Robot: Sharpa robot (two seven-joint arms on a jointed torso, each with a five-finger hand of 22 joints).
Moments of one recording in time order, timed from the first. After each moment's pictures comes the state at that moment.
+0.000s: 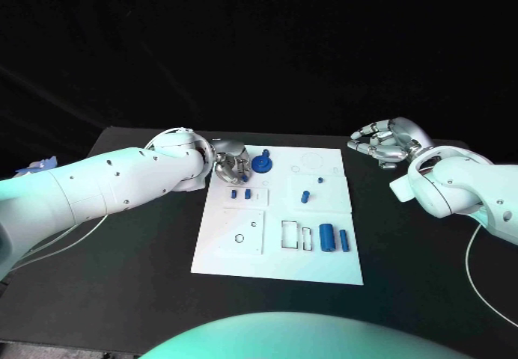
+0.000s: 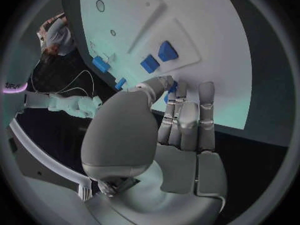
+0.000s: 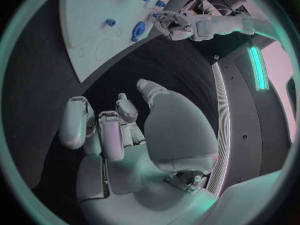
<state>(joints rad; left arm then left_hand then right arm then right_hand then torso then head) 1.19 -0.66 -0.03 1.22 -1.39 0.05 -0.04 1.42 -0.21 0.51 0.03 0.34 0.89 0.16 0.36 0.21 1.03 0.09 0.42 0.12 1.34 0.02 1.38 0.87 0.17 0.95 0.11 1.15 0.64 1.25 -0.89 -0.13 1.44 -0.70 -0.50 0.06 1.27 -0.14 0.34 0.20 0.27 0.76 0.18 0.31 0.43 1.19 0.09 1.24 1.12 1.46 0.02 1.49 1.31 0.07 1.38 0.12 1.25 1.31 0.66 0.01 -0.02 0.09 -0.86</state>
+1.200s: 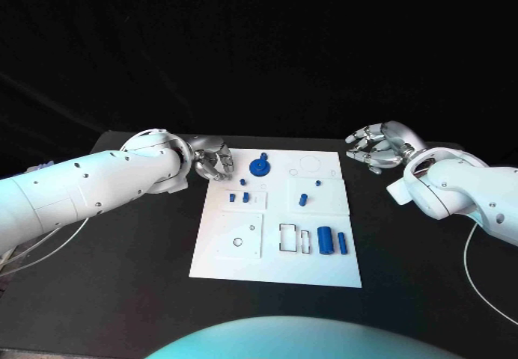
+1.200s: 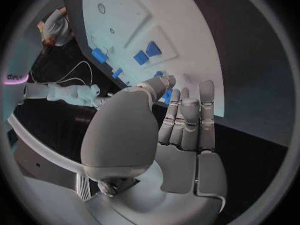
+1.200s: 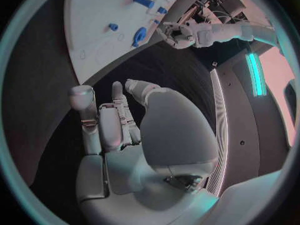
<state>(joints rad) 1.19 -0.76 -0.01 1.25 -1.30 -0.01 -0.02 1.42 -0.23 0.53 0.01 0.34 0.87 0.19 0.33 0.21 0.91 0.13 0.37 0.09 1.24 0.05 1.32 0.67 0.17 0.92 0.14 1.14 0.62 1.25 -0.88 -0.13 1.43 -0.78 -0.45 0.06 1.37 -0.18 0.55 0.10 0.21 0.75 0.17 0.34 0.41 0.93 0.11 0.51 0.43 1.44 0.02 1.32 1.12 0.12 1.25 0.12 0.95 1.13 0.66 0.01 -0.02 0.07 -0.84</state>
